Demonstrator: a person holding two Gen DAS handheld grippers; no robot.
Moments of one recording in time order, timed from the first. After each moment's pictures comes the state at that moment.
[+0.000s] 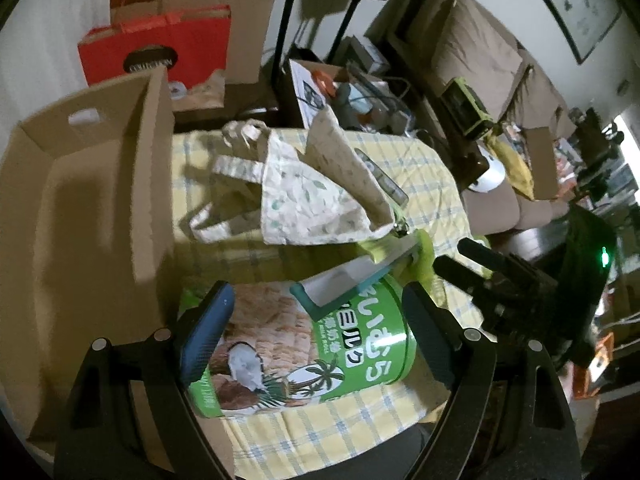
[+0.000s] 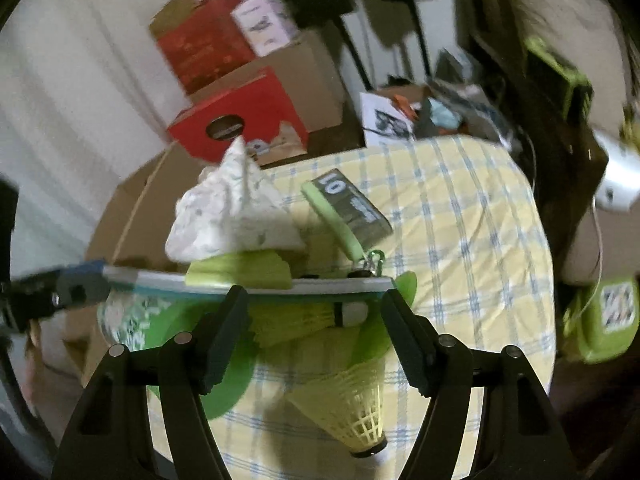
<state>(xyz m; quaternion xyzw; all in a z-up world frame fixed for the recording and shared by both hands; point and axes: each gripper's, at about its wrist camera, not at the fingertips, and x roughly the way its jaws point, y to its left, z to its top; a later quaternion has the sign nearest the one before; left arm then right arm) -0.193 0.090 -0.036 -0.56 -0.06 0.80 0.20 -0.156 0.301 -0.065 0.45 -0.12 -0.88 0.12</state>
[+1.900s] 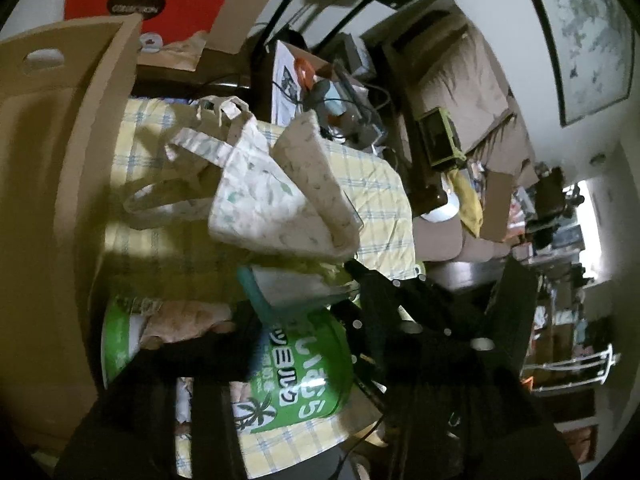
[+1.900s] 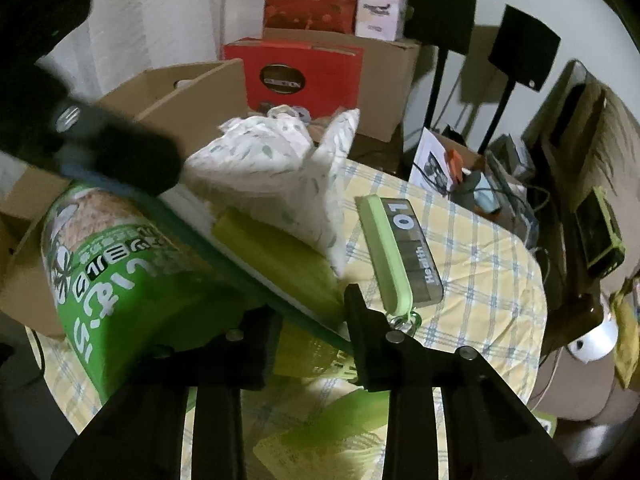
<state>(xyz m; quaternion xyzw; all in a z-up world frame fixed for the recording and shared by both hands) -0.233 0.095 -0.052 -0.58 -0.20 0.75 0.24 -0.182 0.221 -0.090 0.43 0.13 -0.88 0.18</state>
